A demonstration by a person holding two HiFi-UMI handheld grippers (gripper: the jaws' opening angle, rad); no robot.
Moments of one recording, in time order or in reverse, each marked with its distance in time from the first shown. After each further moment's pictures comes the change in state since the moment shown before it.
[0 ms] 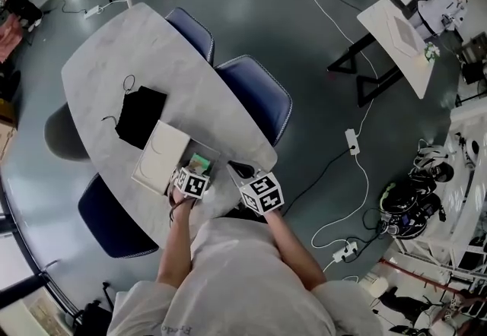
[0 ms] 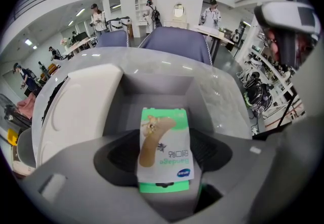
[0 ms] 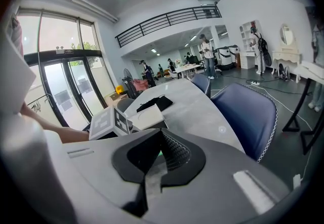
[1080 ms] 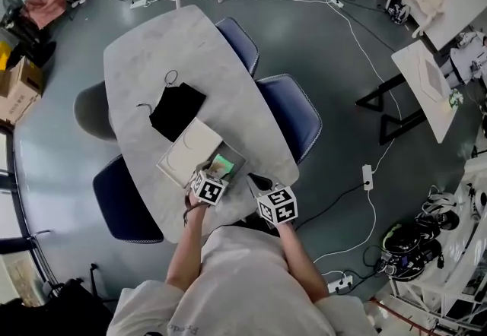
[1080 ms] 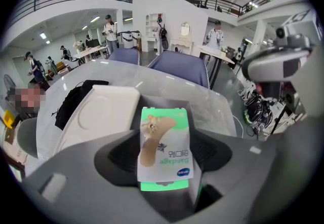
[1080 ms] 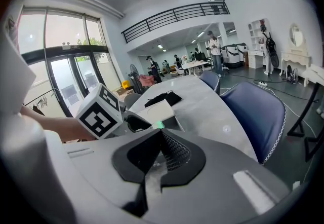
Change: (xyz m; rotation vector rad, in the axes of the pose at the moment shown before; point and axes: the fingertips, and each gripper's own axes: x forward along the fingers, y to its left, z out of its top) left arm -0.058 0.002 0.017 -0.078 -0.158 0.012; right arm 0.003 0.027 -0.011 -0.045 0.051 0.054
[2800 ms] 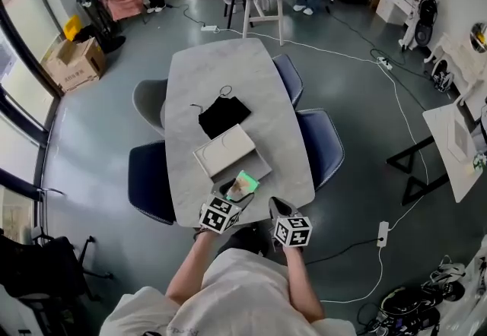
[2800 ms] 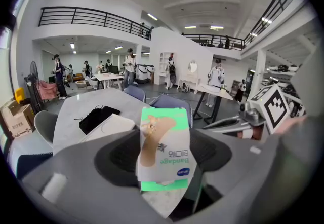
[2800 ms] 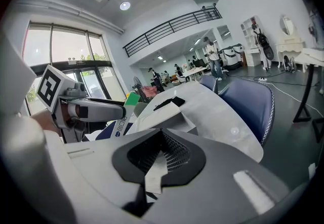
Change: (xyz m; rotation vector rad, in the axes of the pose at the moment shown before) left arm -0.159 -0.087 0.021 -0.141 -0.394 0.113; right arm -0.072 0.024 -0.040 0.082 -0.129 0.059
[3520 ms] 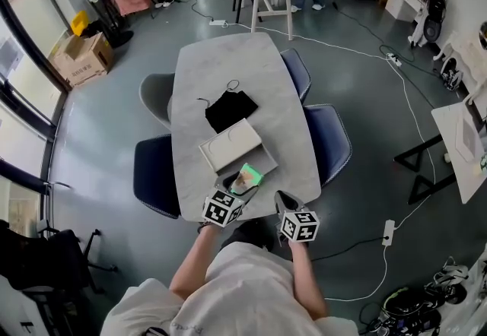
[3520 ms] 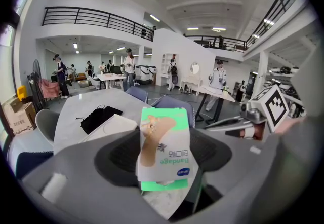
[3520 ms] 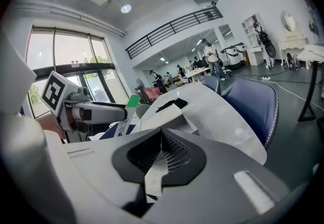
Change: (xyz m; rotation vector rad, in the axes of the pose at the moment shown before) left arm 0.002 0.008 0.003 -0.022 -0.018 0.018; right arm 0.002 -0.002 0.009 0.005 -0.020 0.044
